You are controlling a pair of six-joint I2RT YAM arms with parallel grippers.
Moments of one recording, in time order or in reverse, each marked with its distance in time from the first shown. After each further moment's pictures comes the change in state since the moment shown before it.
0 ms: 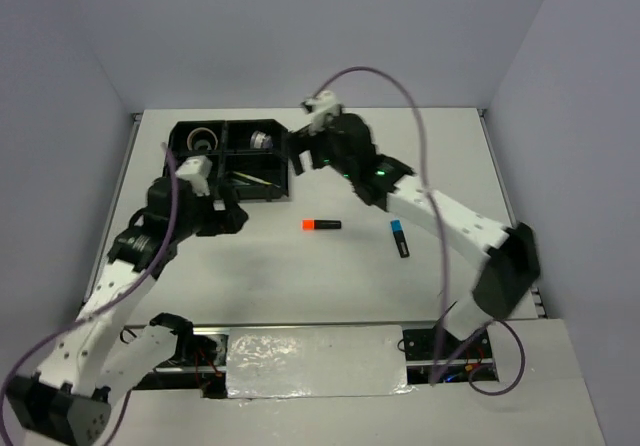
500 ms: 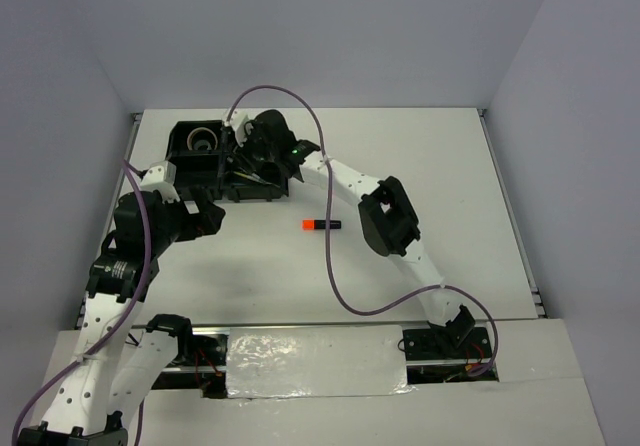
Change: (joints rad) left arm 0.087 -0.129 -0.010 -0.039 -0.035 0.000; right arm 0.004 0.748 0.722 -0.074 -0.367 -0.210
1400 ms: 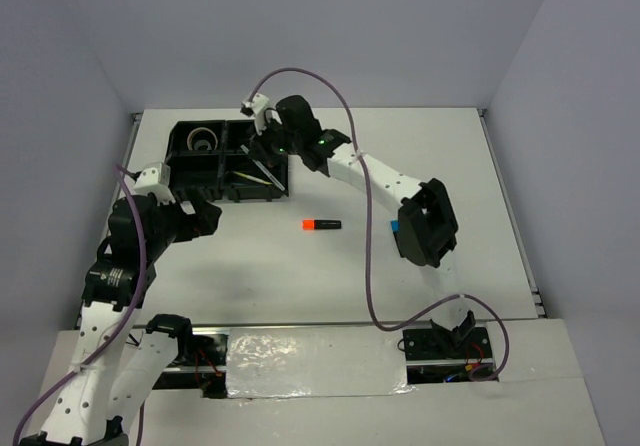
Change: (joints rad) left arm 0.000 -0.031 0.005 -0.001 -0.027 -0.001; right arm -0.037 -0.370 -0.290 -0.085 -0.065 0.160
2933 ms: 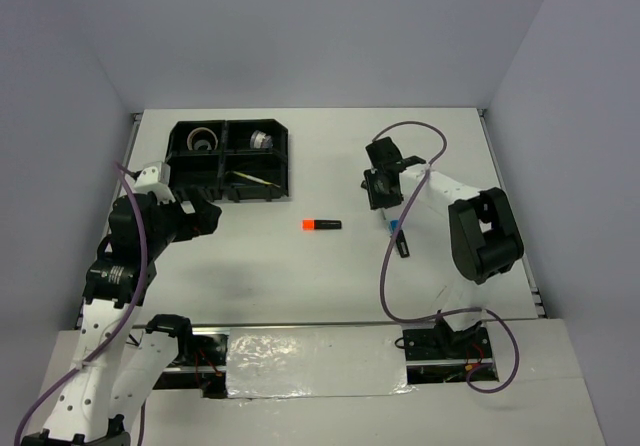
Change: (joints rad) left arm 0.019 0.009 0.000 0.000 0.016 0.000; right arm -0.354 -0.321 -0.710 -0.317 0.491 0.301
